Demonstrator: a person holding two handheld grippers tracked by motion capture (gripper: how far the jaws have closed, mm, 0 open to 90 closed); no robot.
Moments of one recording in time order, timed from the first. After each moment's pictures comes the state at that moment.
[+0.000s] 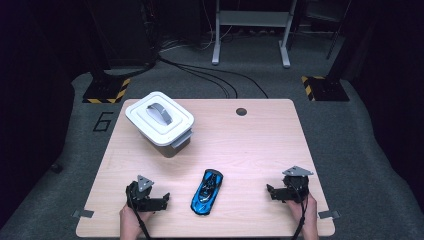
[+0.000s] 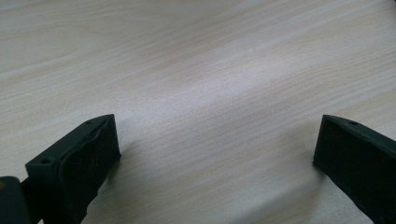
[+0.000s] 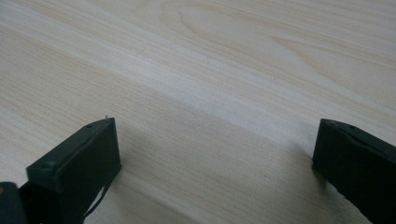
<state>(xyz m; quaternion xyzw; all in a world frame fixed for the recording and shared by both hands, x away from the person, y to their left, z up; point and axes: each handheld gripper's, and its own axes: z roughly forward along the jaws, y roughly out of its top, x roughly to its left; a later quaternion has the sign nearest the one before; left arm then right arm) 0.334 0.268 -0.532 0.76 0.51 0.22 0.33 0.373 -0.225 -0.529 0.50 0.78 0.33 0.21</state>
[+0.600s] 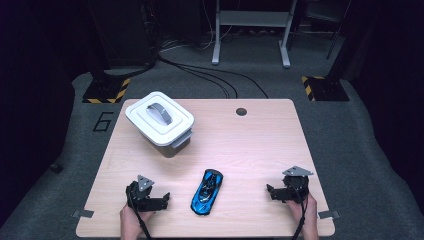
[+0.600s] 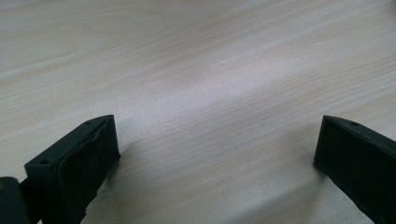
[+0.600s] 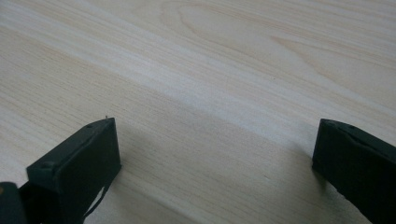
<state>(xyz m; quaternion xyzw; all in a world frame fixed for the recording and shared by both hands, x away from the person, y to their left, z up) 0.334 0.266 -0.532 0.76 0.52 0.22 0.33 0.373 -0.225 -0.529 0.50 0.78 0.33 0.21</state>
